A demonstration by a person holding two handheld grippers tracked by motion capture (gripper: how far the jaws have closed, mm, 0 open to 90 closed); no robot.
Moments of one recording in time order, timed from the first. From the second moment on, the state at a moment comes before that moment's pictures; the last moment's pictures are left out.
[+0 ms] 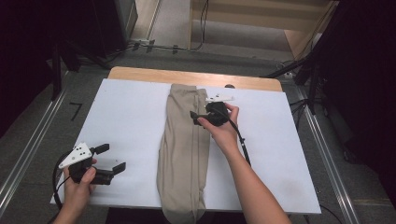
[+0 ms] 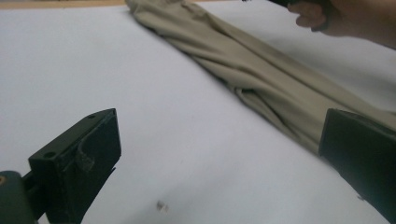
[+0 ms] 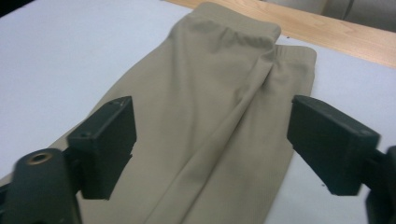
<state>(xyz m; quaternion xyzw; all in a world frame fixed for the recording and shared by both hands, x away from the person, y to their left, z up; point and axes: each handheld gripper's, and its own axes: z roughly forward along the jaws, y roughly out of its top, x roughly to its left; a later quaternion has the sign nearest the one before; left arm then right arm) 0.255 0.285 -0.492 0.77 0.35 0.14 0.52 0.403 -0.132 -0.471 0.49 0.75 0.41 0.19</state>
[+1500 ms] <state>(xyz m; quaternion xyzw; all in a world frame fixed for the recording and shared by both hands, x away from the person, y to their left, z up) 0.255 0.286 -0.499 0.77 0.34 0.12 0.53 0.504 -0.146 -0.509 0.57 0.73 0.30 0.23</state>
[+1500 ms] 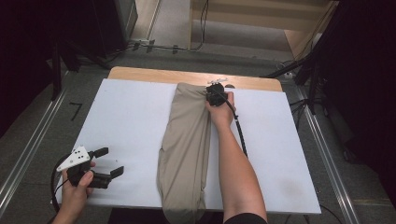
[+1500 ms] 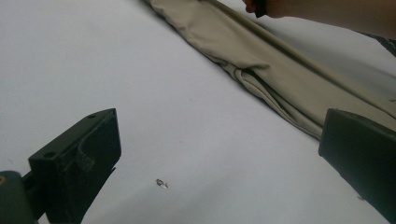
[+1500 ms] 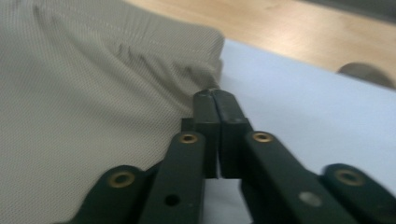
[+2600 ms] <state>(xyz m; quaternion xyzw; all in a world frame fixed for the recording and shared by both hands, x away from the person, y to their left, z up) 0.190 0.184 -0.503 0.81 0.34 0.08 0.48 0.170 -0.164 -0.496 0.42 0.79 0.42 0.13</state>
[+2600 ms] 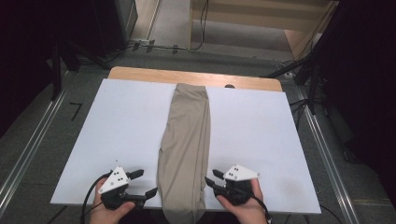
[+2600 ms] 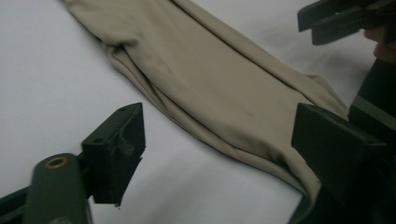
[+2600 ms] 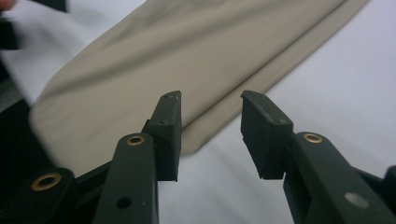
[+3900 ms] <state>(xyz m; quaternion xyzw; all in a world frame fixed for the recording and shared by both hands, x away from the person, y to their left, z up) 0.186 0.175 -0.503 0.83 0.31 0.04 0.47 0.121 -0.162 -0.505 0.42 0.78 0.44 0.15</state>
